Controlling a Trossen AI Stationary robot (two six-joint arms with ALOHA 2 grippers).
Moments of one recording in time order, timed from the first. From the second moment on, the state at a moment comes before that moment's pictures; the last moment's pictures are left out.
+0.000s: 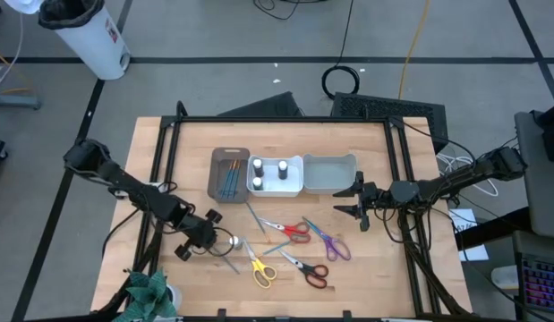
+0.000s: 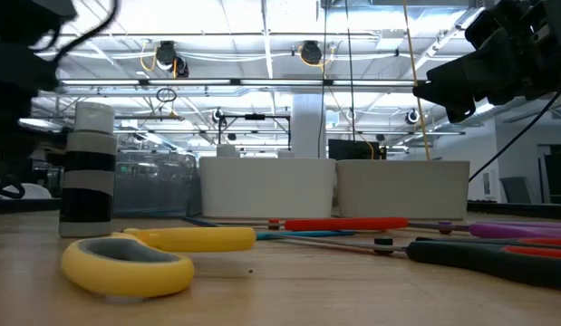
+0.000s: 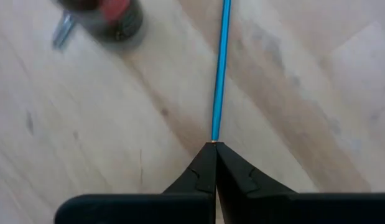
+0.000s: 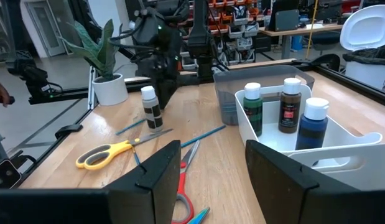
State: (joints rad) left arm -0.49 1.27 0.46 -0.28 0.12 0.12; right arm 0.24 0.75 0.09 0.59 0.23 0.16
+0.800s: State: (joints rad) left arm -0.61 0.88 0.48 -0.20 -0.19 0.17; right arm 0.24 0.75 0.09 0.59 0.23 0.16
